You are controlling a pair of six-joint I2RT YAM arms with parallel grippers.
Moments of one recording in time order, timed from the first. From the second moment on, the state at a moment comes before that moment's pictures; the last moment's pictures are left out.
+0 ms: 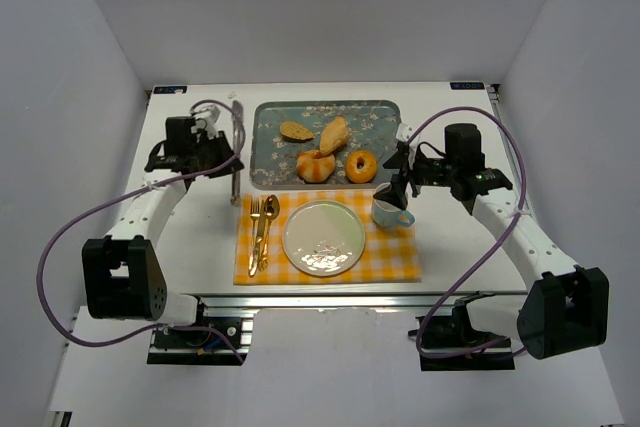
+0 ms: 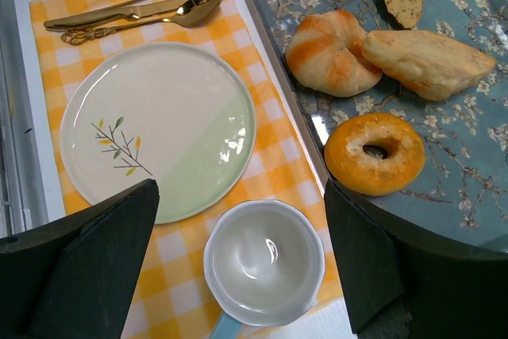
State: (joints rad) left arm -0.01 1.41 1.01 -0.36 0.37 -0.24; right arm 0.26 1.22 0.93 -0.32 -0.91 -0.55
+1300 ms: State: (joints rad) left arm -0.47 1.79 1.39 -0.45 0.38 -0.32; right arm 0.21 1.17 0.92 -0.32 -0.91 -0.53
